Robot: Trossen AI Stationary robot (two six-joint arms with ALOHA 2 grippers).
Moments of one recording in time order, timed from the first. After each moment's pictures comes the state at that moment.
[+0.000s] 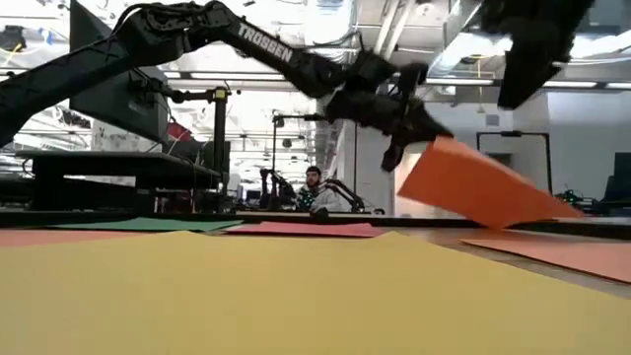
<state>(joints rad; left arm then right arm) 0.37 2.44 2.22 -0.25 0.70 -0.54 0.19 1.04 1.01 -1.21 0.63 0.81</state>
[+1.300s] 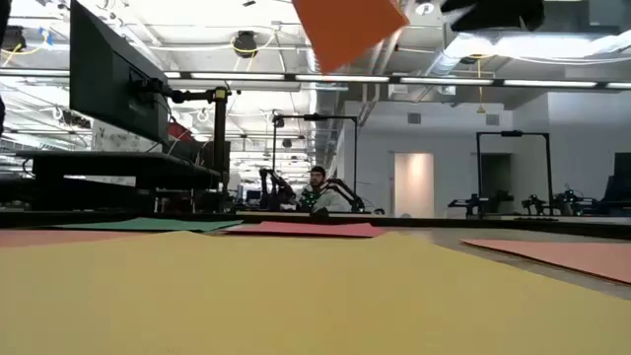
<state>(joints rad) -0.27 1.70 2.35 -1.24 -0.43 -0.28 0.50 1.03 0.77 -0.18 0.99 0.41</state>
